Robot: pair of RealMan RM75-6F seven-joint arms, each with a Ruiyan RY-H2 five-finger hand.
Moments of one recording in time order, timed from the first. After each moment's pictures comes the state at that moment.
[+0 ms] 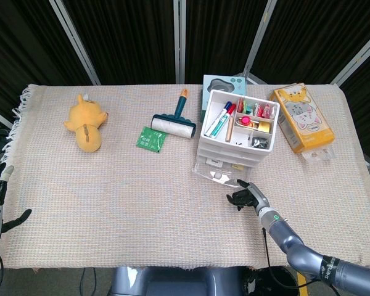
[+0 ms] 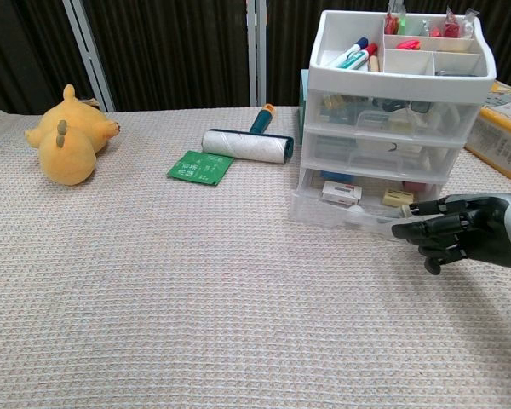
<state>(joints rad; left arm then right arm) -0.04 -1.19 -0.08 -1.67 1.53 1.62 0.15 0.59 -1.39 0.29 -1.69 -0.54 0.58 0.40</state>
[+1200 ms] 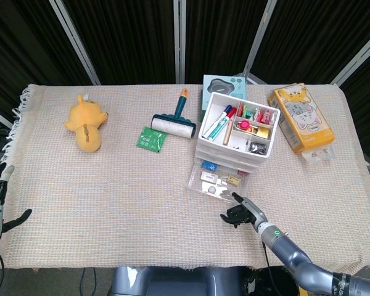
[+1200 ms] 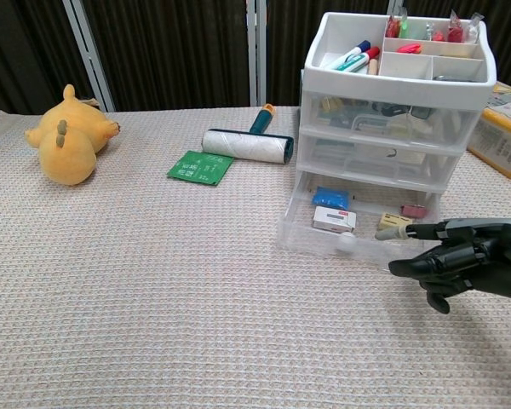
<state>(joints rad) -0.04 -1.19 -0.09 -1.67 1.52 1.62 0.15 0.51 -1.32 0.25 -1.83 -0.73 0.56 0.45</state>
